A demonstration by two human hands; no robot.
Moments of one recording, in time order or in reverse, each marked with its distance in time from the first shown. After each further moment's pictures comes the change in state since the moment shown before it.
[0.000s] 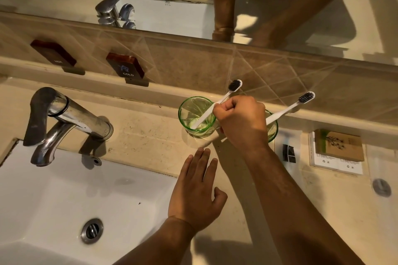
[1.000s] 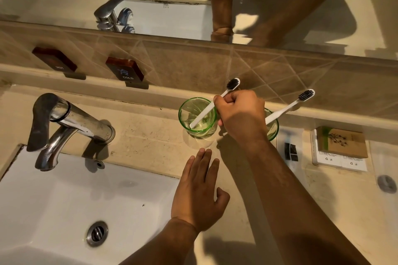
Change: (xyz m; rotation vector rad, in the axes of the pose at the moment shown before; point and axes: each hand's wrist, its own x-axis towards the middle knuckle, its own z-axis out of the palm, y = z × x) left_hand -0.001 0.000 -0.001 -0.013 0.019 -0.005; right_hand 0.008 -0.003 0.001 0.083 0.024 0.027
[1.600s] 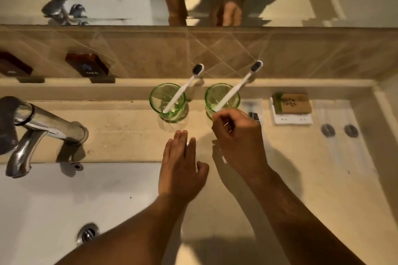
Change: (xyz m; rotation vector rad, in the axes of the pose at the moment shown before) left_hand -0.003 0.004 -0.014 -0.112 -0.031 0.015; right_hand -0.103 0.054 -0.035 -0.060 0.236 -0.276
